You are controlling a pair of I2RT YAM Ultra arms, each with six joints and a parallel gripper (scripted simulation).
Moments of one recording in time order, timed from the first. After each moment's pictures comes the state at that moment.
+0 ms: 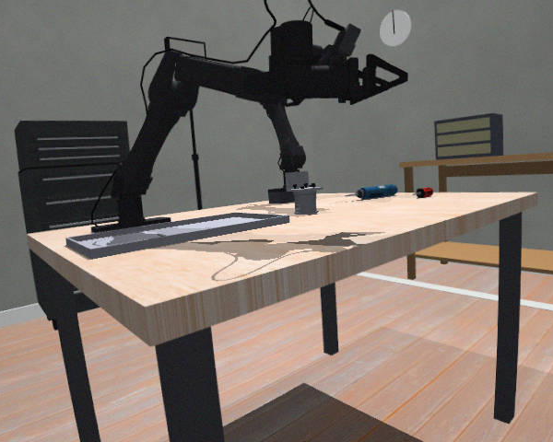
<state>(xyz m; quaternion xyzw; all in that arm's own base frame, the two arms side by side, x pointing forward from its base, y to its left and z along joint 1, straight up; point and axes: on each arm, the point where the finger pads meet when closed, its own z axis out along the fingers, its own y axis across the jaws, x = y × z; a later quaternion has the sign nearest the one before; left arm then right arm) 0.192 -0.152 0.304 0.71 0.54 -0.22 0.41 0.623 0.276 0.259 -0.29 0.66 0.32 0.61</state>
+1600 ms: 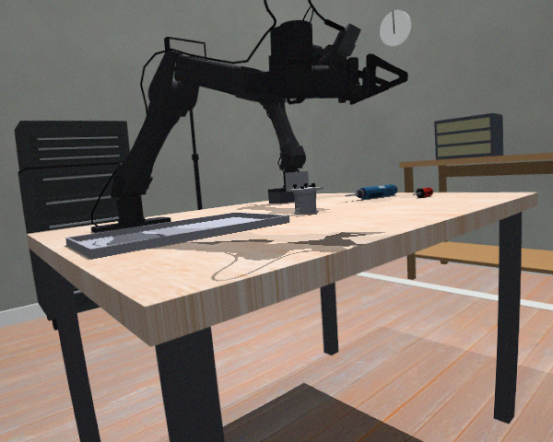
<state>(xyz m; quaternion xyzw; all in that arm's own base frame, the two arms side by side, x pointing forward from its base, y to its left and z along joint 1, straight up) 0.192 -0.152 0.303 0.71 0.54 -0.21 0.41 0.623 0.276 0.260 -0.29 0.66 0.32 0.61</state>
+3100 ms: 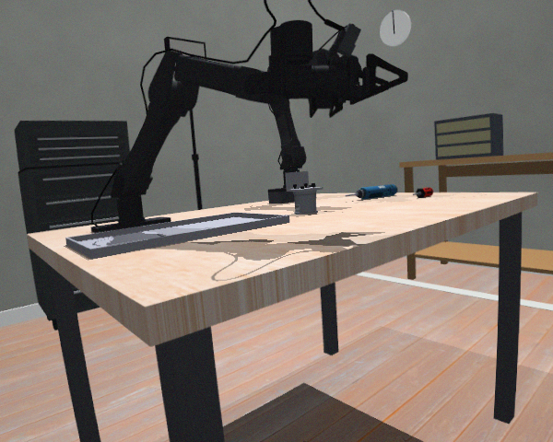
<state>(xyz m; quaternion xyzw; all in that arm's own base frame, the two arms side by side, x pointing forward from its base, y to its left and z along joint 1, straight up) 0.251 -0.104 0.240 0.49 0.79 -0.24 0.27 0.623 0.276 0.260 -0.29 0.66 0.32 0.61</state>
